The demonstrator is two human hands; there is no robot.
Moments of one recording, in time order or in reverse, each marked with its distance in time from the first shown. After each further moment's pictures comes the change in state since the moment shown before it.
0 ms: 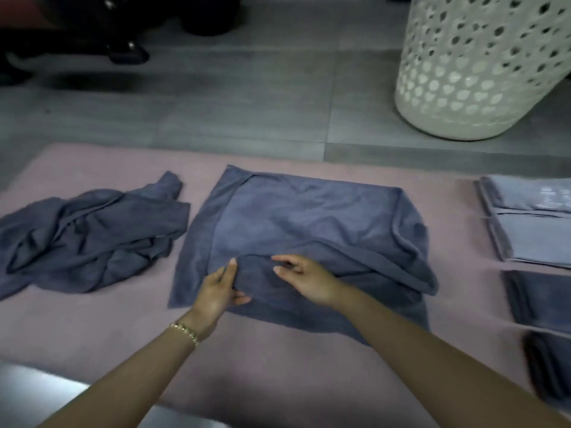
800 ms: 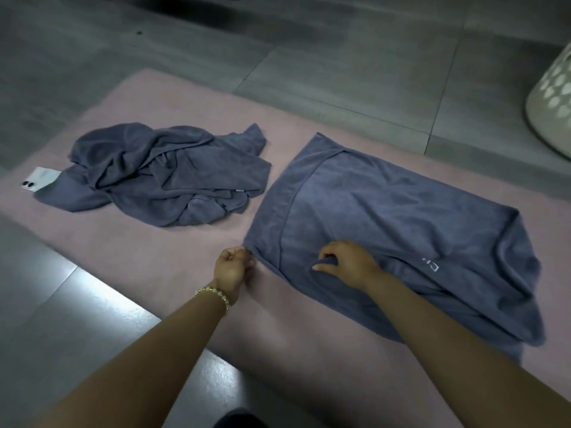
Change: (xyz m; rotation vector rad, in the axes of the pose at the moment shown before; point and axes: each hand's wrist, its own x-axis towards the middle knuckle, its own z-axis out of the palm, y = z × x) left_hand 0.058 -0.076 -0.116 -0.361 0.297 -0.247; right_hand 0.087 0.006 0.063 -0.797 -0.121 -0.143
